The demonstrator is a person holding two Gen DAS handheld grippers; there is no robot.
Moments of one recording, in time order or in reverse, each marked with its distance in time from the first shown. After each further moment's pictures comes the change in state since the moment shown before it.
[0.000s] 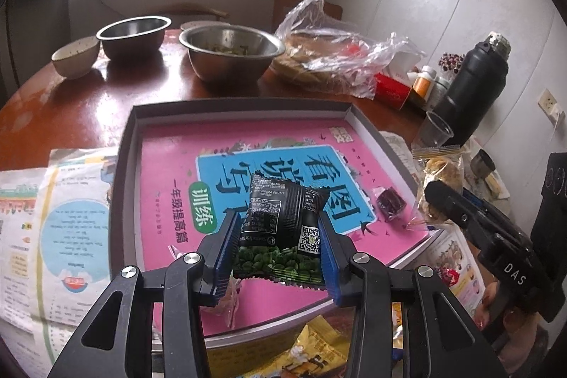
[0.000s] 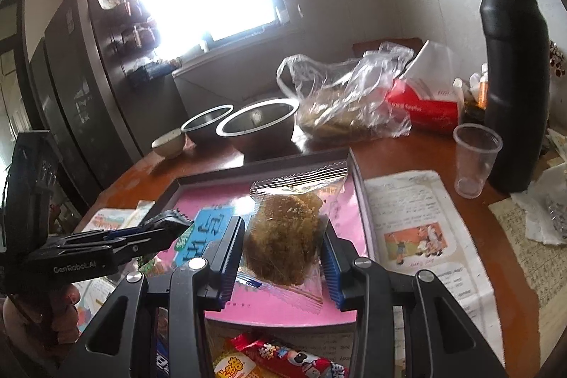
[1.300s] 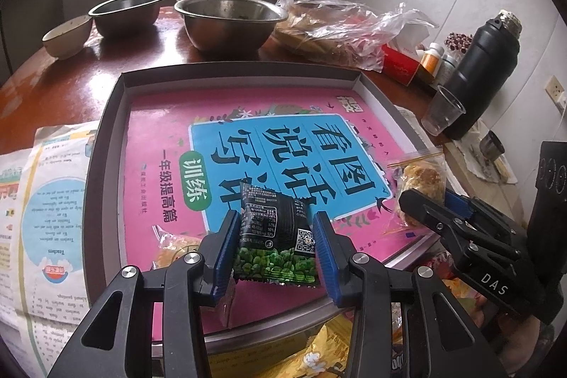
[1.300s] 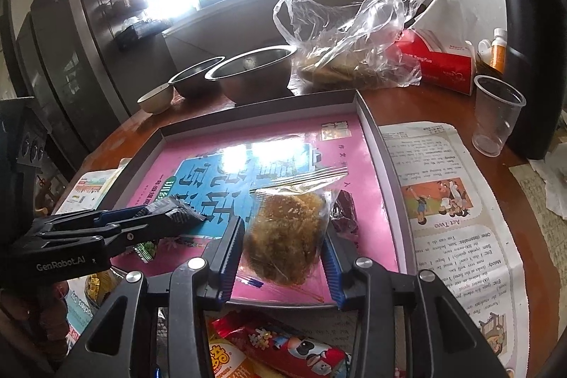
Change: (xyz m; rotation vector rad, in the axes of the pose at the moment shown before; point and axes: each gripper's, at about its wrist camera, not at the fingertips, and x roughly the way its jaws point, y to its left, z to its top) left arm 0.024 0.004 -0.012 0.005 0.078 0.002; right arm 0.038 0.000 -0.024 -0.012 0.152 -0.034
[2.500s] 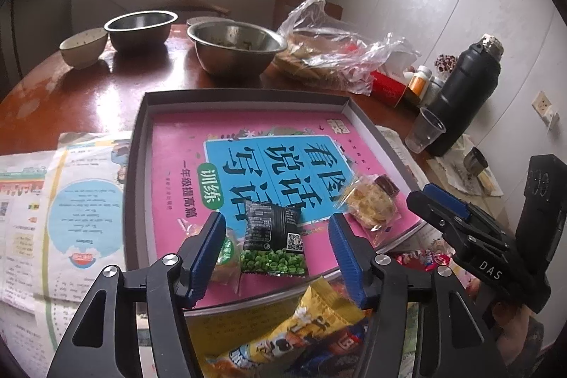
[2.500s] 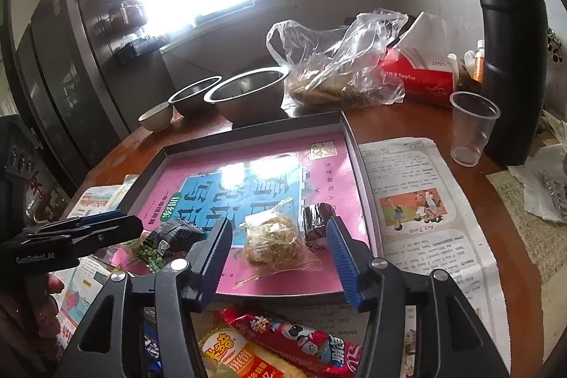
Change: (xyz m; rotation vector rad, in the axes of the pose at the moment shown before) left arm -0.050 0.003 -0.005 -0.020 -0.076 -0.021; right arm -0.036 -0.001 0.004 0.016 -0.070 -0.012
